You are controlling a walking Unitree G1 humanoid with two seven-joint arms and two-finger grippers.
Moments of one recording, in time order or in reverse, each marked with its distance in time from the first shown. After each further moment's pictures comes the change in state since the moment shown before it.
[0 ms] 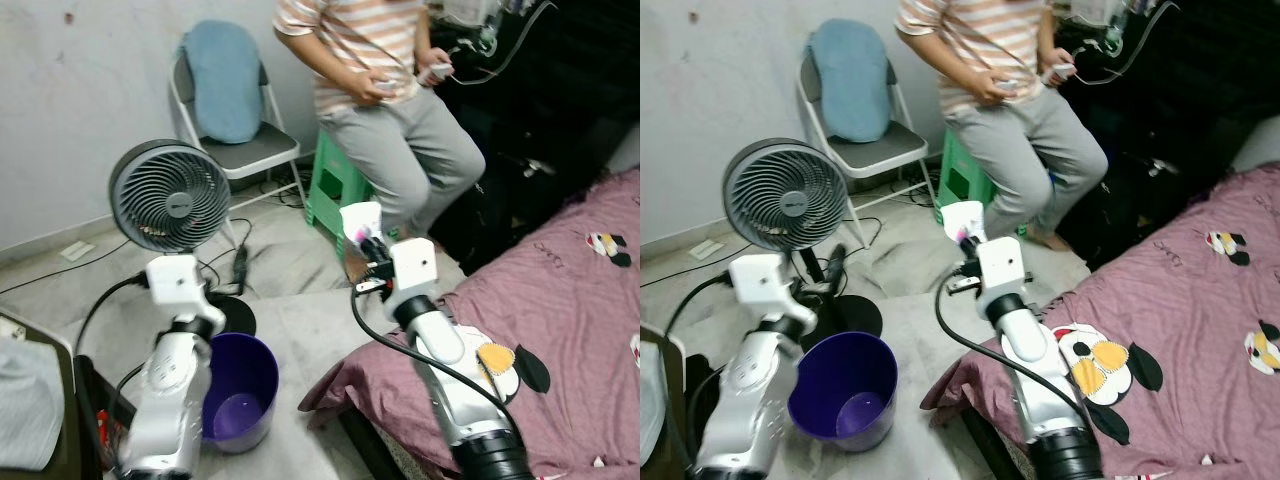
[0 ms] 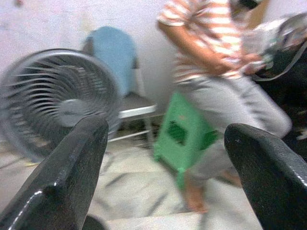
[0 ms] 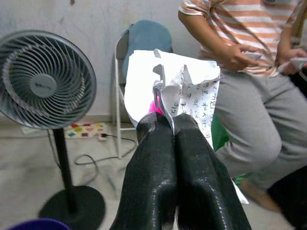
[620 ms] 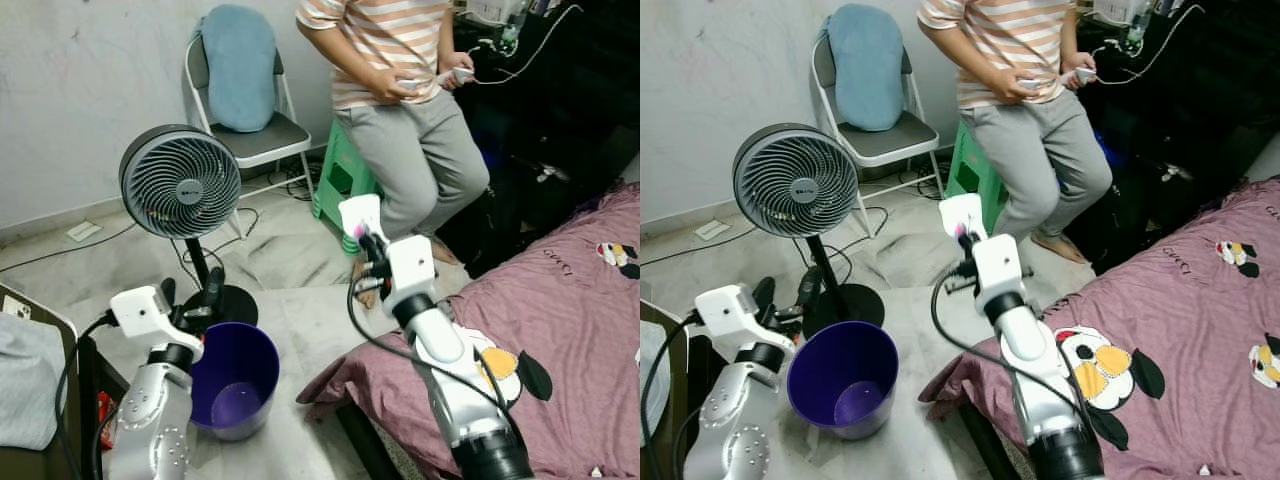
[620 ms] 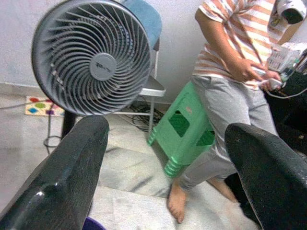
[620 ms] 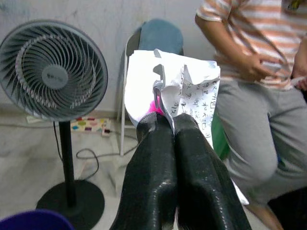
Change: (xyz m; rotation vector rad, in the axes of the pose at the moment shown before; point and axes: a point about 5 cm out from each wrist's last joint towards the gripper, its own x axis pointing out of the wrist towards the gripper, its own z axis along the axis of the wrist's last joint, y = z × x) left arm -0.021 0.020 -0.016 -0.242 0.039 0.052; right arm -0.002 0.010 -0.002 -0.020 -0.016 0.019
